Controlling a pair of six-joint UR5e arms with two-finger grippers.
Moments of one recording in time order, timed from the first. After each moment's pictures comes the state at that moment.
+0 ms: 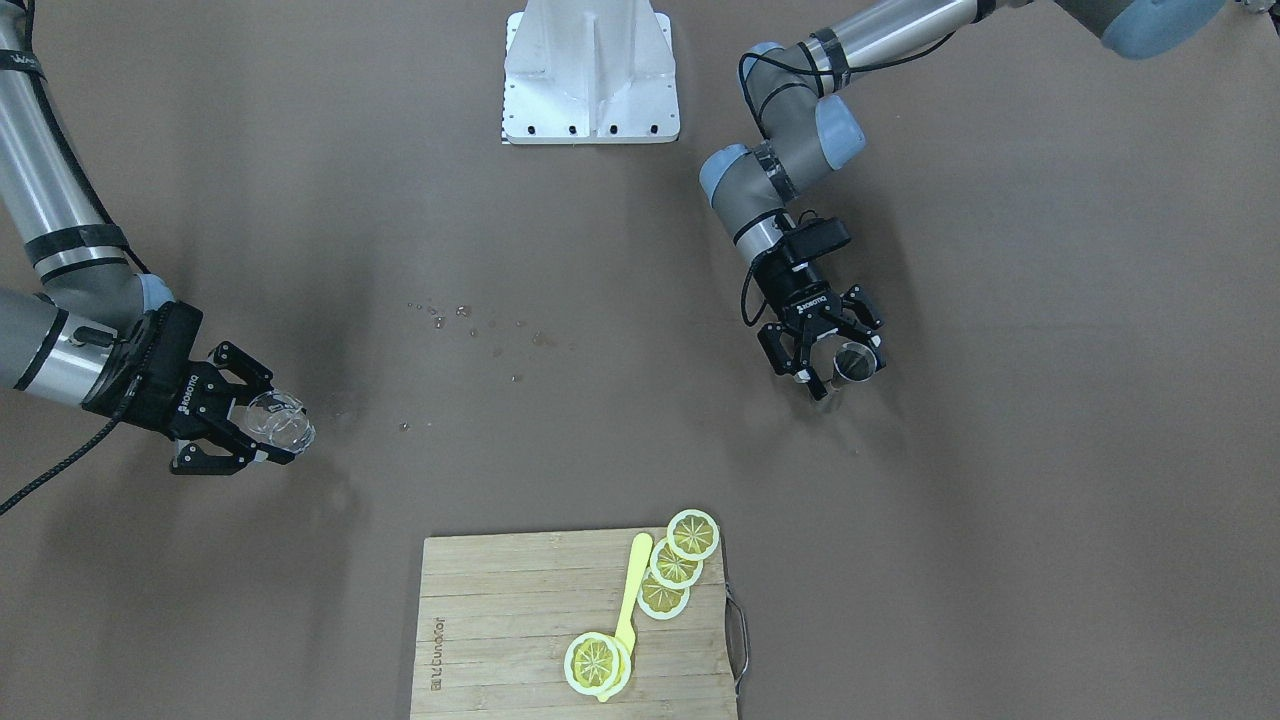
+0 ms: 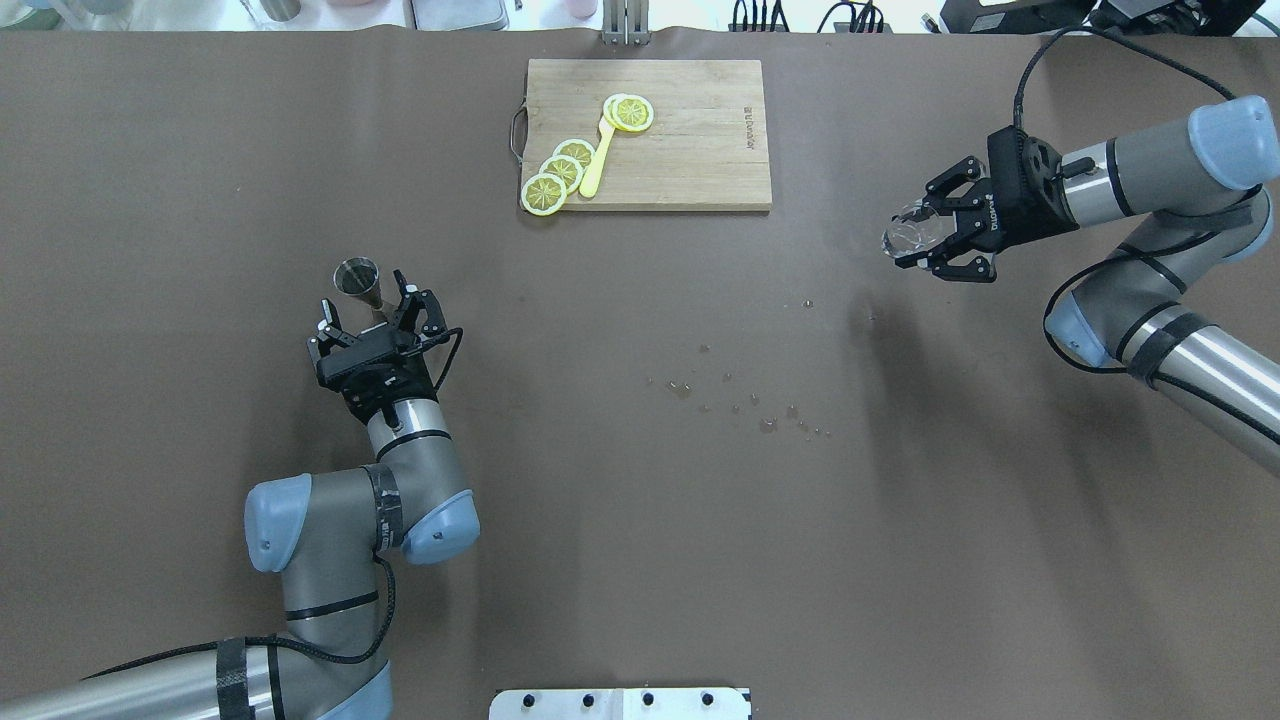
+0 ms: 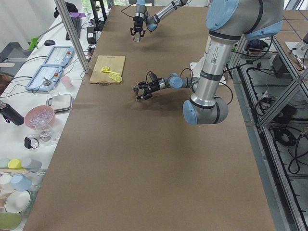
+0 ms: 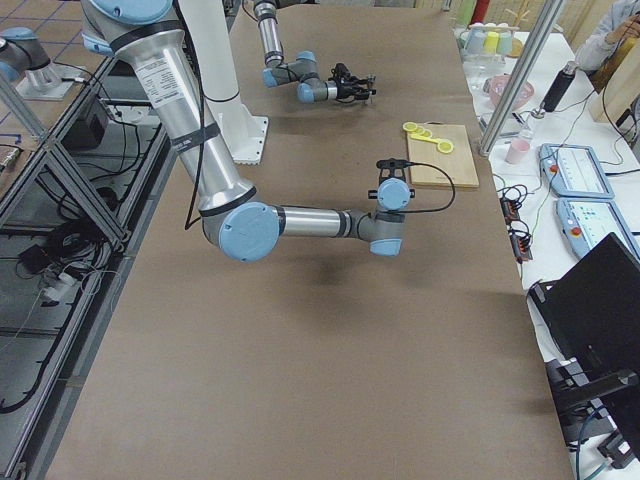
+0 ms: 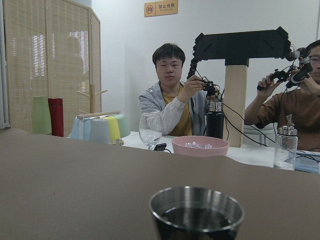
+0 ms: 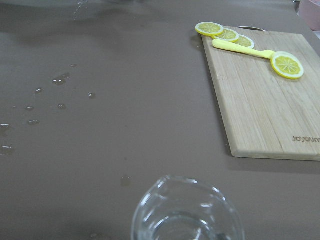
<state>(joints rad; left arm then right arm) -0.29 -2.05 -1.49 -1.33 -0.39 -2.21 0.99 -1.11 1.03 -0.03 2.42 -0.17</state>
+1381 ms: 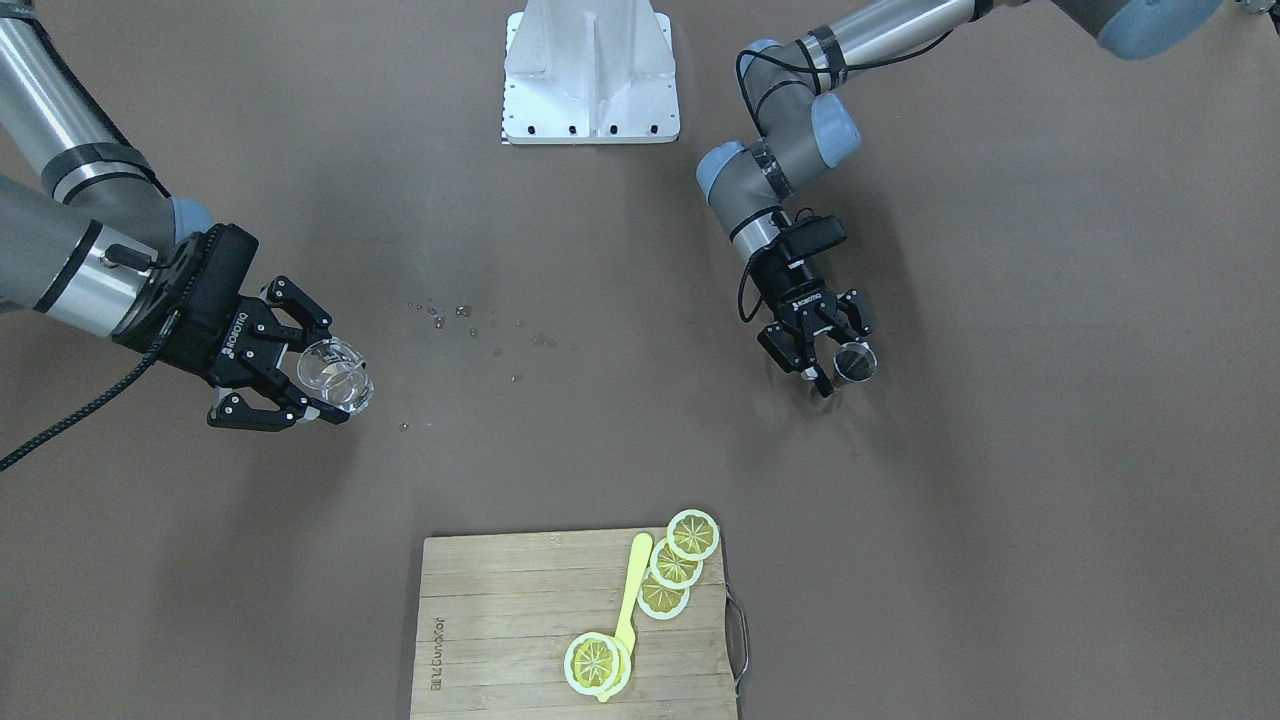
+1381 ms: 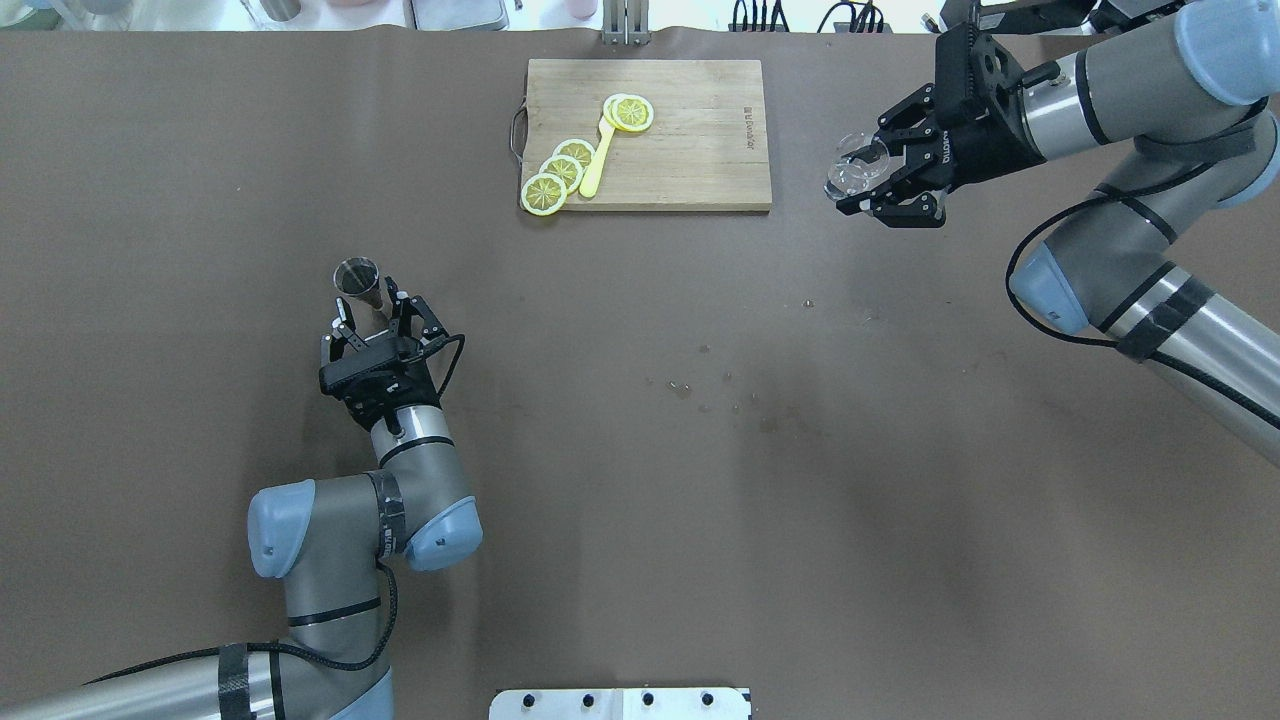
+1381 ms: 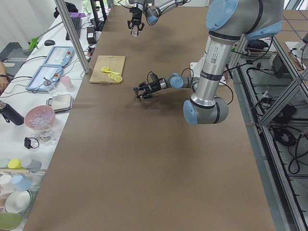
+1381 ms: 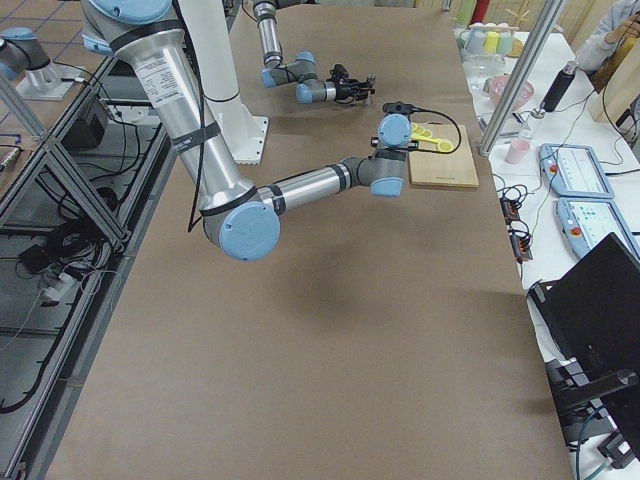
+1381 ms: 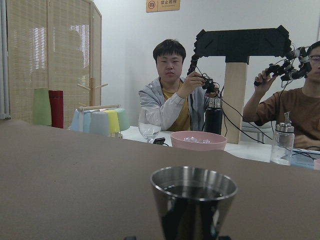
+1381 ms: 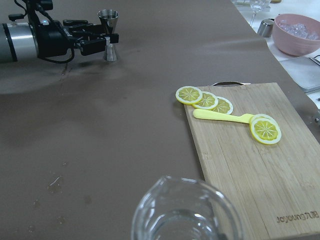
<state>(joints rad) -0.28 -2.05 -1.49 -1.33 -0.40 -2.23 0.99 -1.11 1.42 -0.43 2.38 -0.04</state>
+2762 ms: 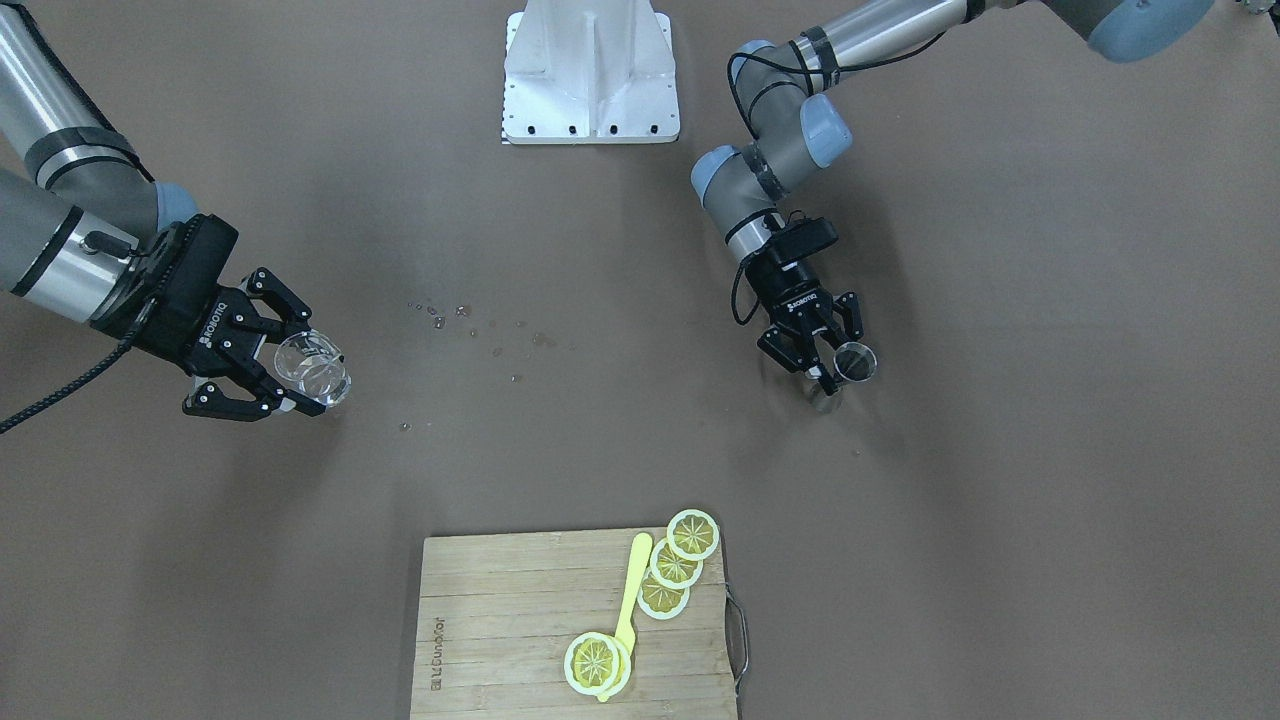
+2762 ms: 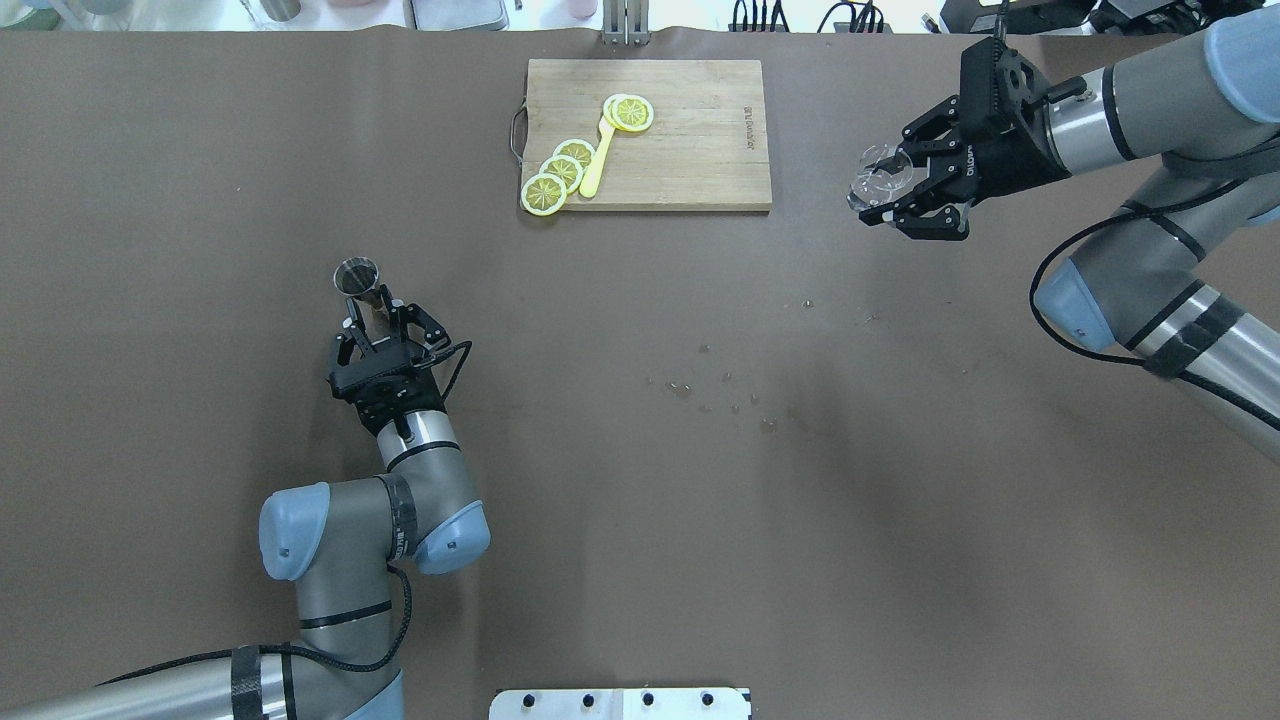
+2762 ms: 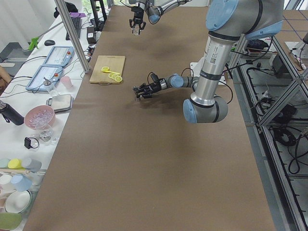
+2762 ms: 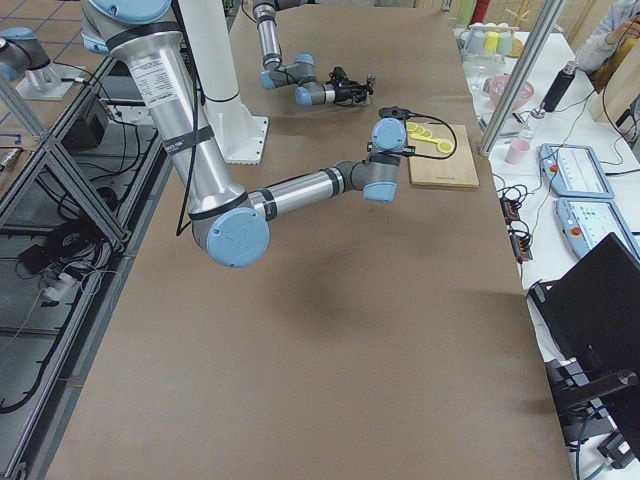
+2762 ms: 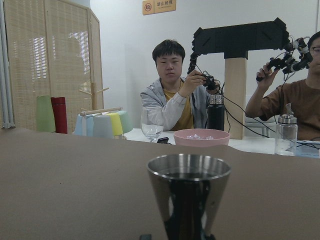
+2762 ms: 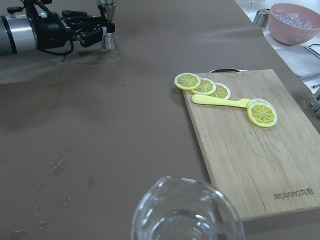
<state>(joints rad) -0.28 -2.07 -1.47 -1.27 -0.40 -2.23 1.00 -1.16 1.45 -0.44 2.37 -0.06</state>
